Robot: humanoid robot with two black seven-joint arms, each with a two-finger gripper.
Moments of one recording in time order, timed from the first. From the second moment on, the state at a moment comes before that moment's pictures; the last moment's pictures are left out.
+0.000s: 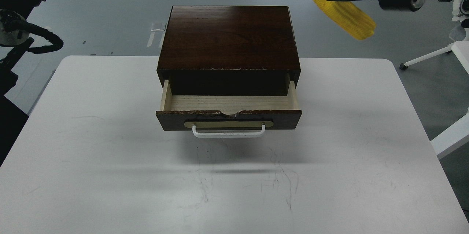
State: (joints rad) left arm -1.09 0.63 -0.64 -0.84 -0.16 -0.49 -0.30; right arm 1.80 -0.69 -0.42 1.14 -1.09 0.27 0.38
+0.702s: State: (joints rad) left arm -1.08 0.68 -0.64 -0.84 -0.16 -0.49 -0.31; right arm 1.74 -0.39 -0.34 1.21 -1.50 0.25 0.38
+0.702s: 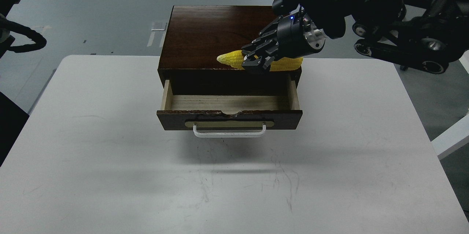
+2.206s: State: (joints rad) left arm -1.07 0.70 -0.64 -0.84 -0.16 -0.49 -0.31; right arm 1.54 -0.27 -0.27 1.12 -1.50 0.24 0.38
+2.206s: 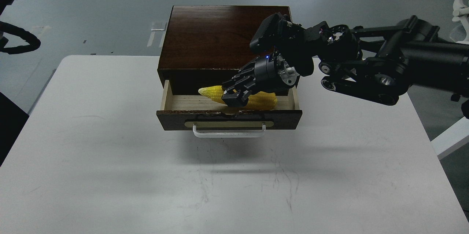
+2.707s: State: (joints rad) left arm -1.07 0.70 -0.64 -0.84 -0.16 -0.49 -0.31; right arm 1.55 -0.28 -0.03 1.11 -1.41 0.25 0.38
